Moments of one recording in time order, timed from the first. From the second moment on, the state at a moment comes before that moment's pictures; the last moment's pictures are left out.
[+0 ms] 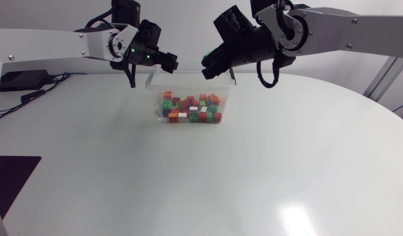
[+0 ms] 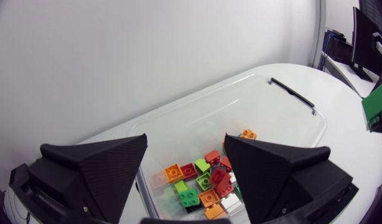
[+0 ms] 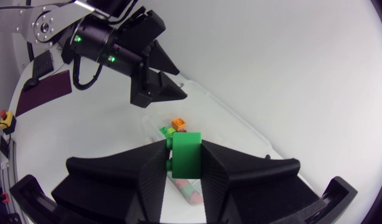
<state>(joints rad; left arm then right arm) -0.28 2.05 1.71 -0.15 0.08 0.23 0.47 1.77 1.50 -0.23 -0.20 -0.35</state>
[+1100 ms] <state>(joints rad) -0.08 1.35 1.14 -0.05 0.07 0.22 0.42 2.09 1.69 -0.04 -0.04 -0.30</state>
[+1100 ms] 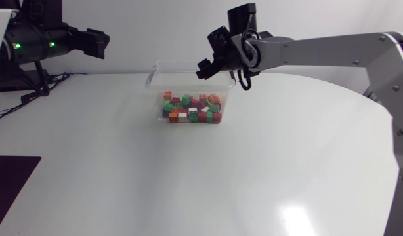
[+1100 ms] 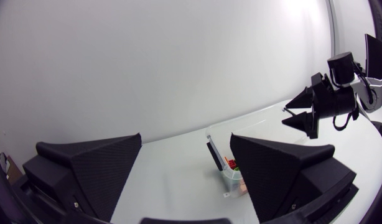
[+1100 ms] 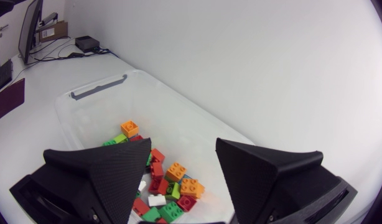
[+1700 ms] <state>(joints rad) 0.00 0.97 0.74 0.08 0.11 0.25 0.19 1.32 0.95 0.17 0.09 -0.32</state>
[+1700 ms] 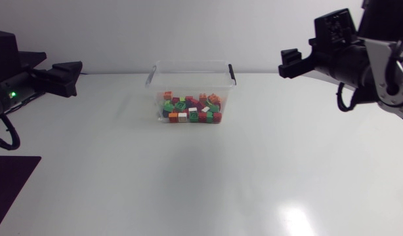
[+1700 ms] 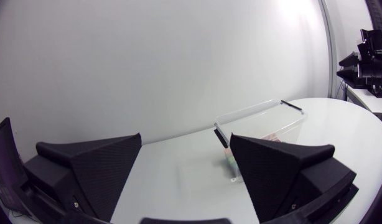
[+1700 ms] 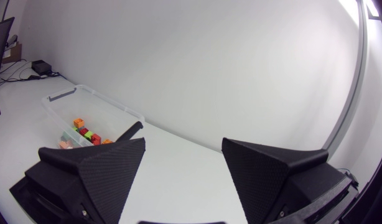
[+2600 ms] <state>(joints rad) 0.07 0.39 0.31 0.05 0.11 0.21 -0.01 0.42 0.31 0.06 0.04 -0.30</state>
